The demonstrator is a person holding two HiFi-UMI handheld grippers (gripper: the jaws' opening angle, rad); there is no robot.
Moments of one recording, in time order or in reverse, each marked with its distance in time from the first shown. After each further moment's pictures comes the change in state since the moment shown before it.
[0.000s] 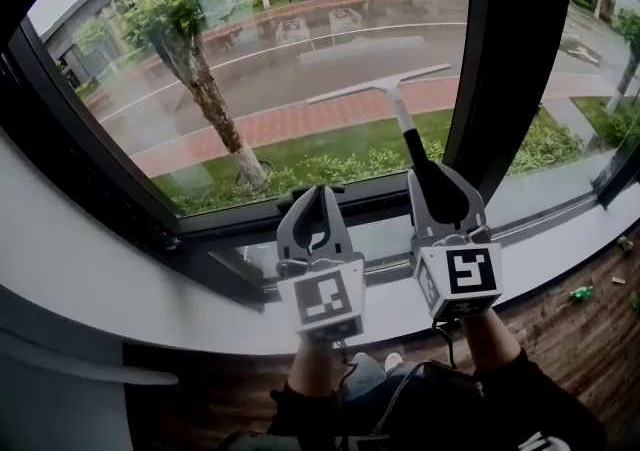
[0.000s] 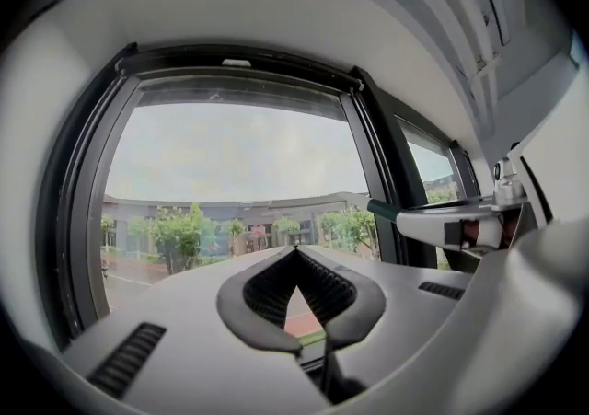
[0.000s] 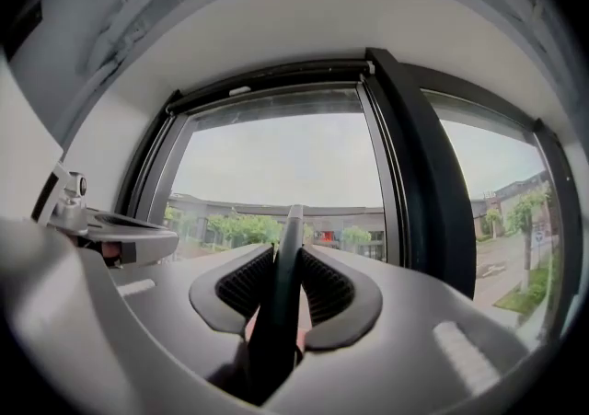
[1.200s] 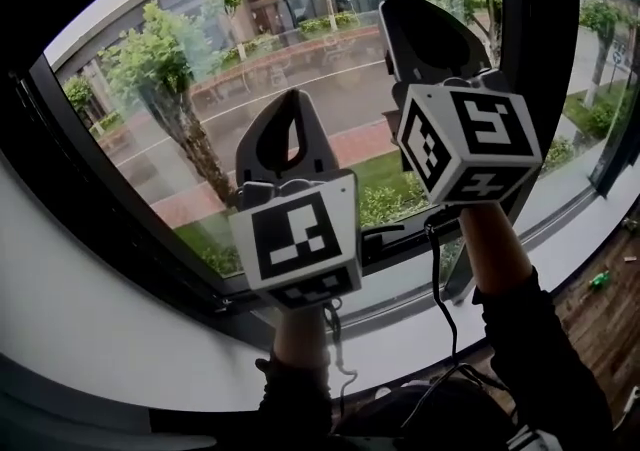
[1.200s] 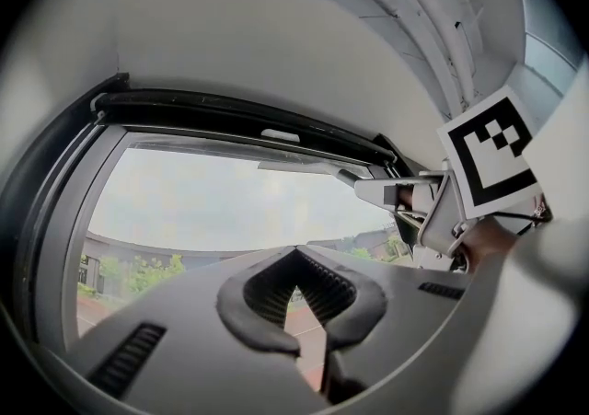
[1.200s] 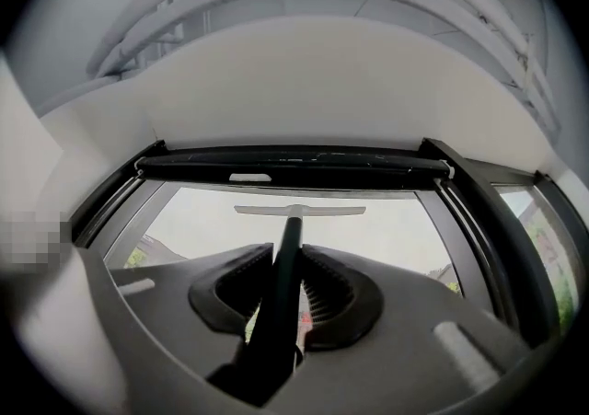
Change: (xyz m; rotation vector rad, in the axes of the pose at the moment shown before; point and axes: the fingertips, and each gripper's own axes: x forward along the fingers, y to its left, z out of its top) left arm 0.037 0.155 0.203 0.067 -0.323 -0.098; right arm 0.127 0.105 0.274 -0.088 -0.493 -0.113
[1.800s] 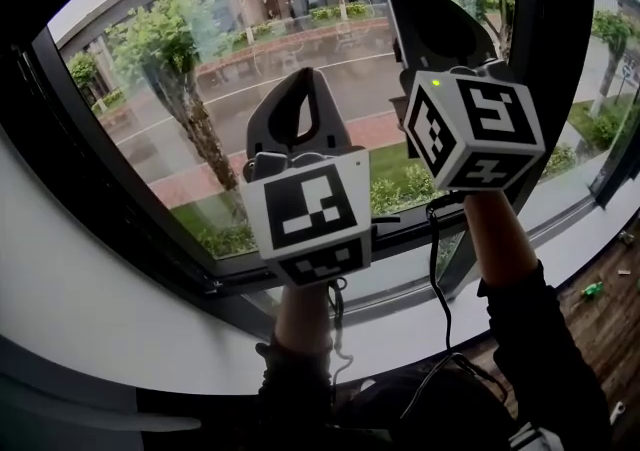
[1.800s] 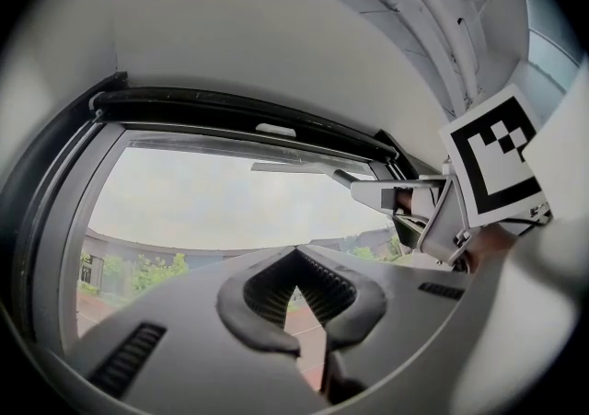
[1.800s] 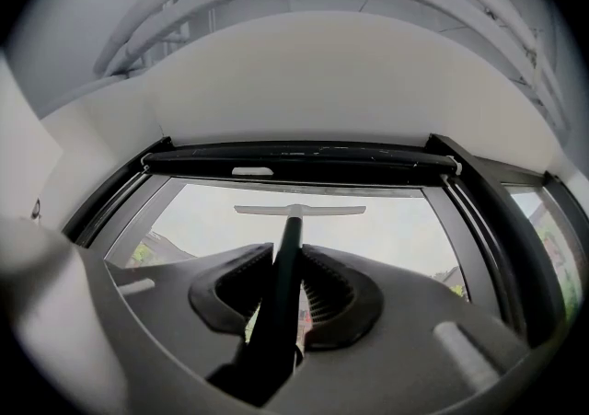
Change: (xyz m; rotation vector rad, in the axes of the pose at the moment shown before) left arm 0.010 -0.009 -0.005 -0.007 0.002 0.019; right arm 0.005 -0.003 -0.010 -0.025 0.007 0.038
